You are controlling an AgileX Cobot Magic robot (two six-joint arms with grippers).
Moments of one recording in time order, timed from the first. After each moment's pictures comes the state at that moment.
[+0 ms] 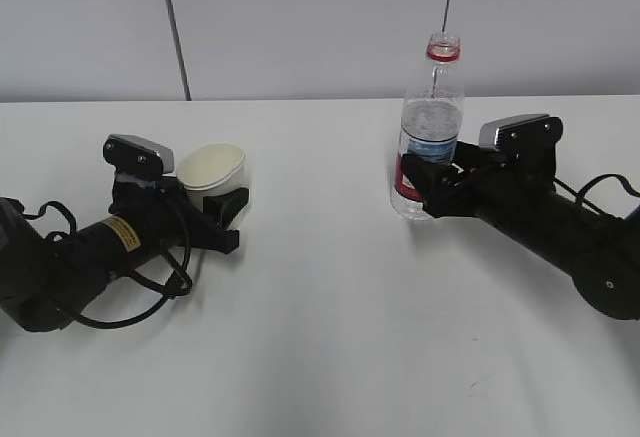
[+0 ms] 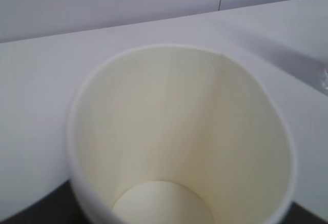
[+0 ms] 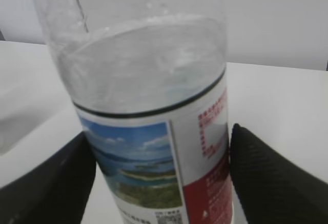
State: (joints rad) left arm -0.26 2.26 -0.85 0.38 -1.15 -0.21; right arm 0.09 2.18 -0.82 -0.41 -1.16 0.20
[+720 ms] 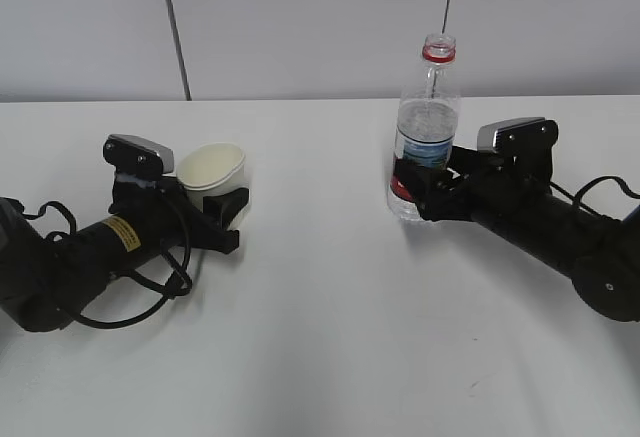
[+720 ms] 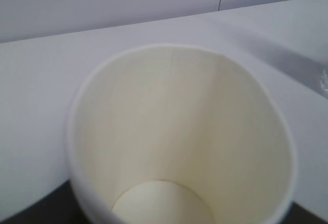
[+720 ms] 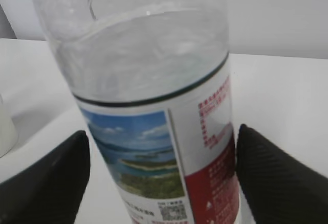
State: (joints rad) left arm -0.26 2.26 -0.85 0.38 -1.15 -0.21; right arm 0.09 2.18 -0.82 -0.44 -1.16 0.23
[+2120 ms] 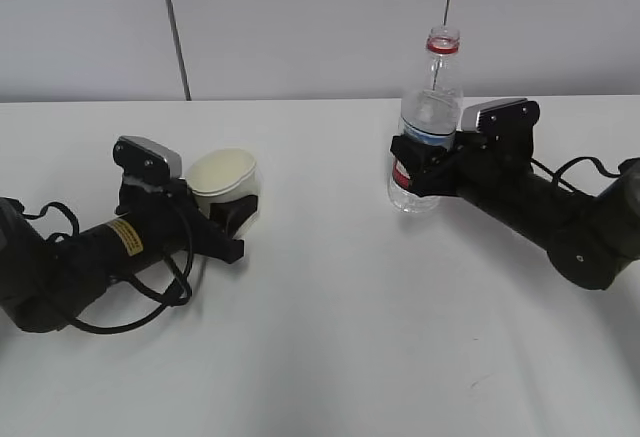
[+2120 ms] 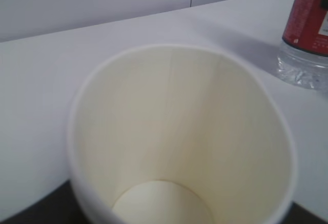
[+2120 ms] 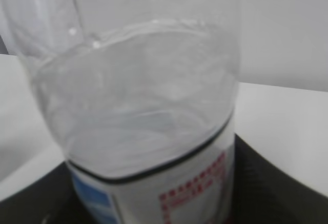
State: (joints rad) left arm -0.26 2.26 -0.85 0.47 -1.15 -0.21; right arm 0.09 2.25 -0.98 -0.44 -1.13 0.24
